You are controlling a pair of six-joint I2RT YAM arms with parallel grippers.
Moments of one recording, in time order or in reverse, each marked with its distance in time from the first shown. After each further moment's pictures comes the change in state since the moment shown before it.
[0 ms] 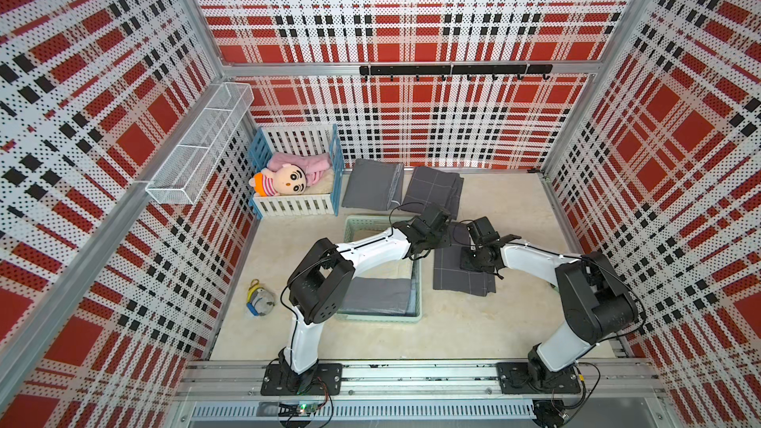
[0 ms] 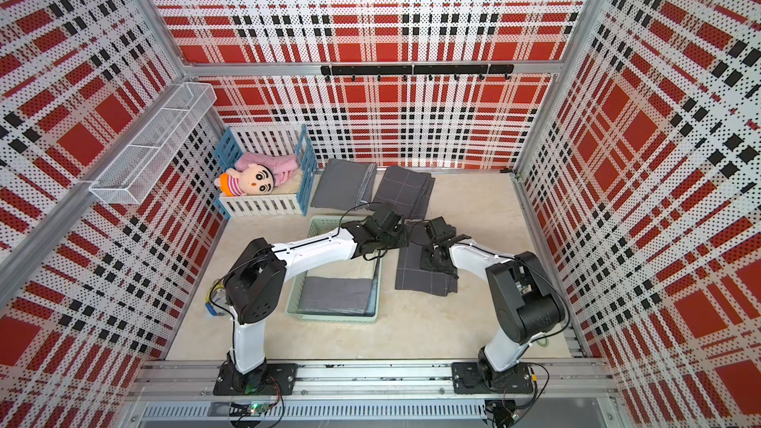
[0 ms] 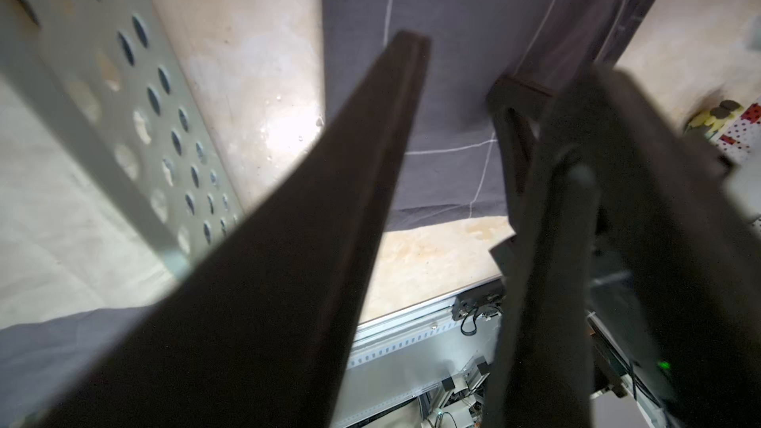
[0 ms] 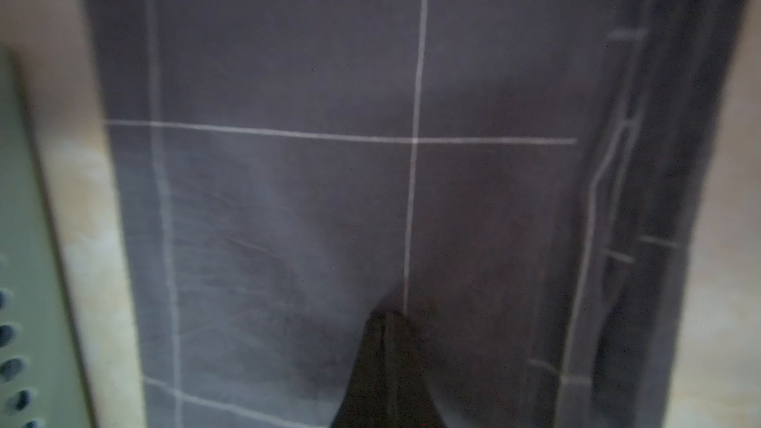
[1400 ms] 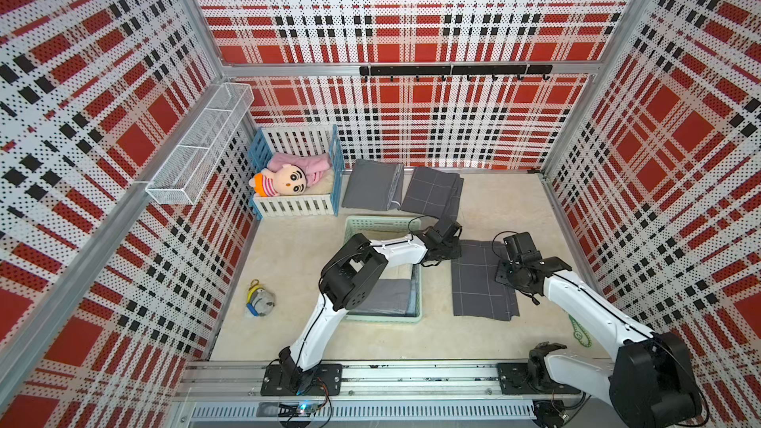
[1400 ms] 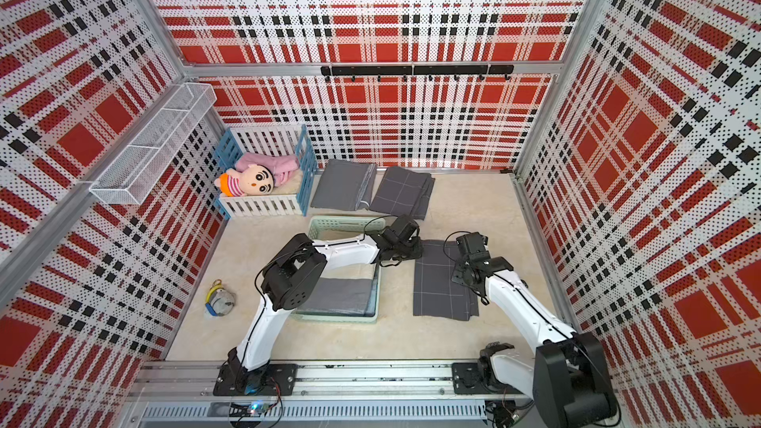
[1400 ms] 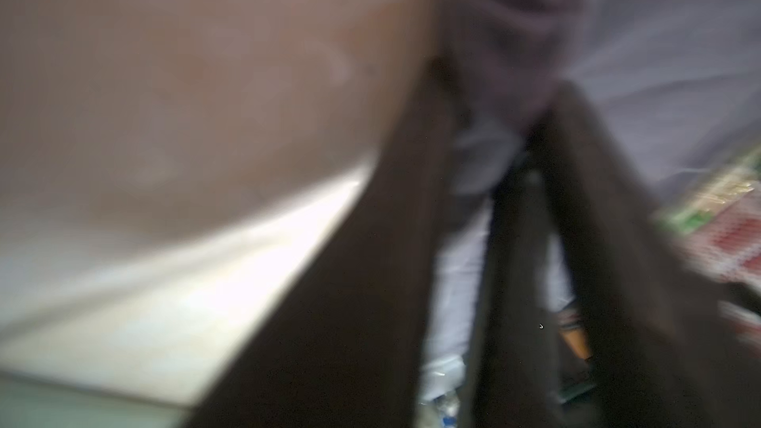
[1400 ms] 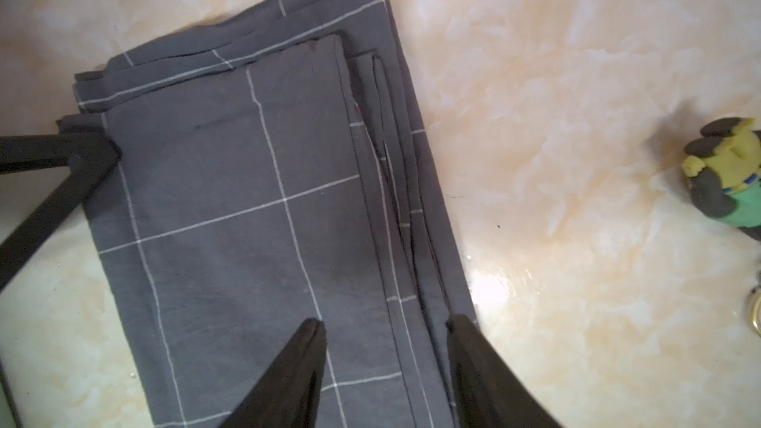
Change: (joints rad) left arm -0.017 0.261 0.083 0.145 0.131 -0.030; right arm -0.148 -0.475 -0.198 -0.275 0.188 0.040
